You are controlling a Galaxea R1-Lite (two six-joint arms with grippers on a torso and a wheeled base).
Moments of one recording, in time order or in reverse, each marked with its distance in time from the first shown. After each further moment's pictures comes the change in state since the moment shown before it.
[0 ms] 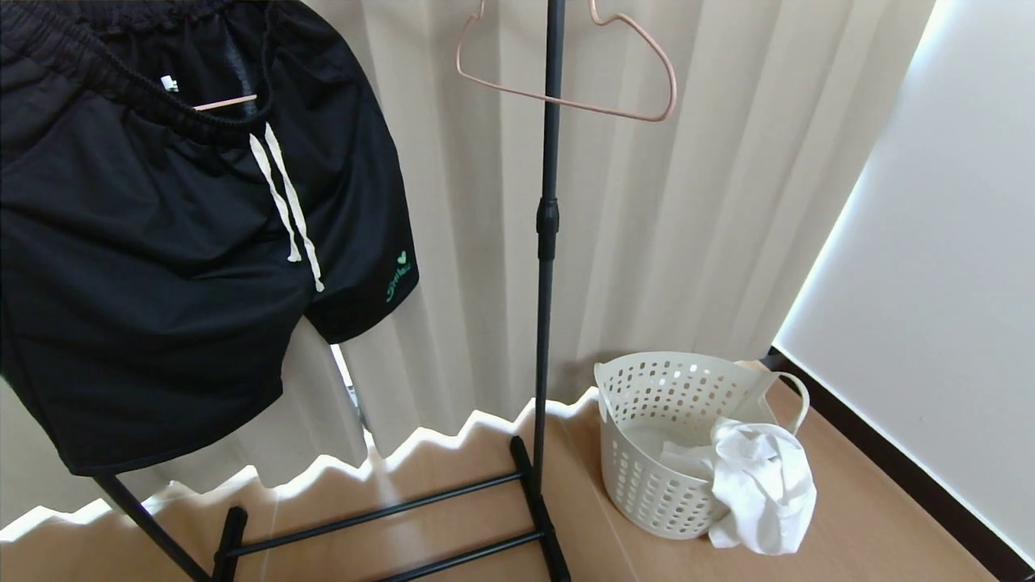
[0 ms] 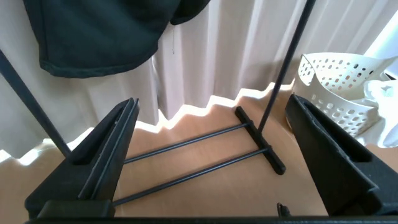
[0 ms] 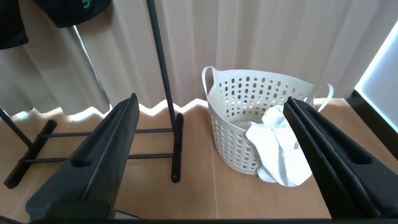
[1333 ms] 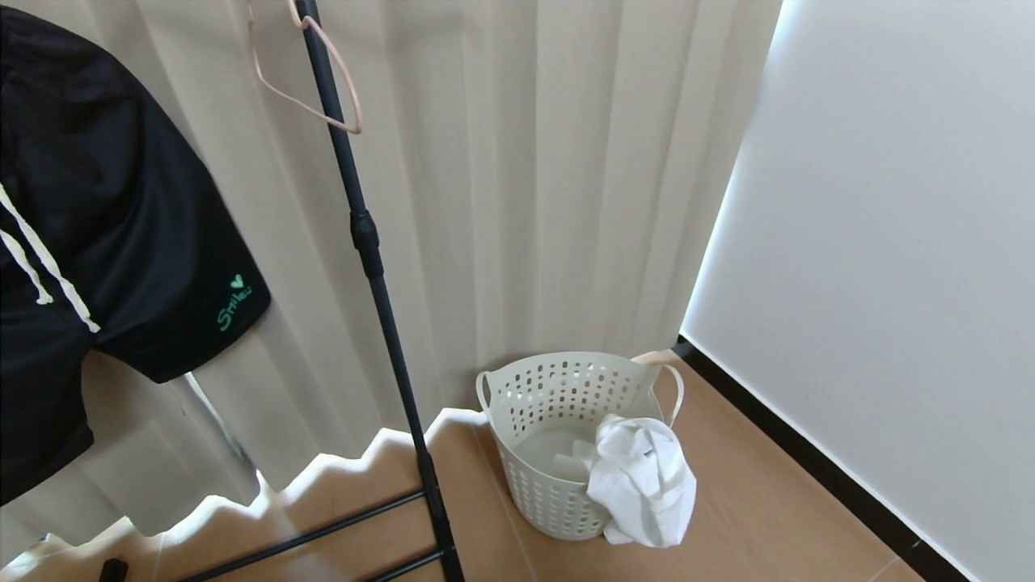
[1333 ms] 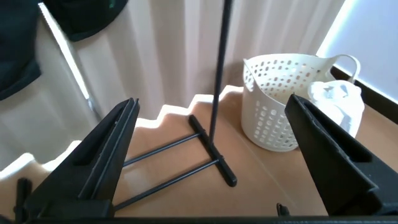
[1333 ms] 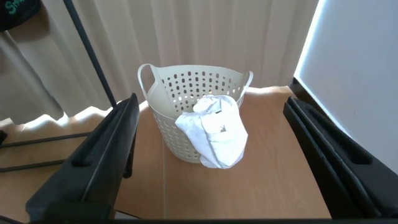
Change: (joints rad) left arm 0.002 0.000 0.000 -0.002 0.003 -0.006; right arm 0.000 0.000 0.000 0.000 0.001 -0.001
